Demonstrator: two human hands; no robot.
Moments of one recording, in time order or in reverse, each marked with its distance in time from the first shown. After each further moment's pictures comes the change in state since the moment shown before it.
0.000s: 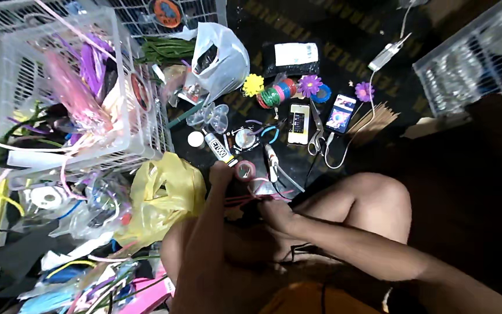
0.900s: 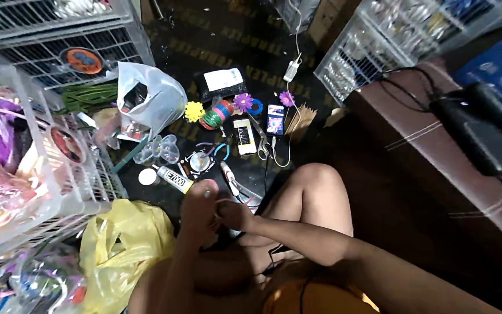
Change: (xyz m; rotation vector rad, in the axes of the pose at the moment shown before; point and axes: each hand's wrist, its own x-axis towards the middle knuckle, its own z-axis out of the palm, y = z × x) left_hand -0.105 0.069 -0.043 0.125 -0.031 0.567; right_hand 0.050 0.024 0.013 0.348 0.331 -0.117
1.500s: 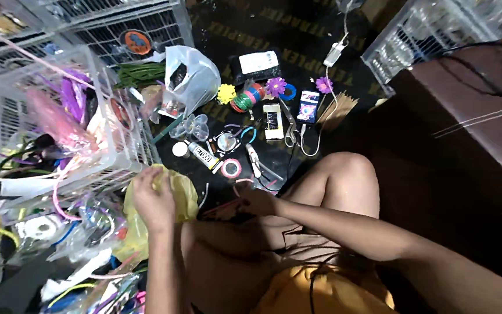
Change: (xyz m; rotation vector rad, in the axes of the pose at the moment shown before) left_hand -0.087 -0.050 -0.073 0.064 0.686 -0.187; right_hand -0.038 -0.008 -0.024 0.133 -0.153 -0.199
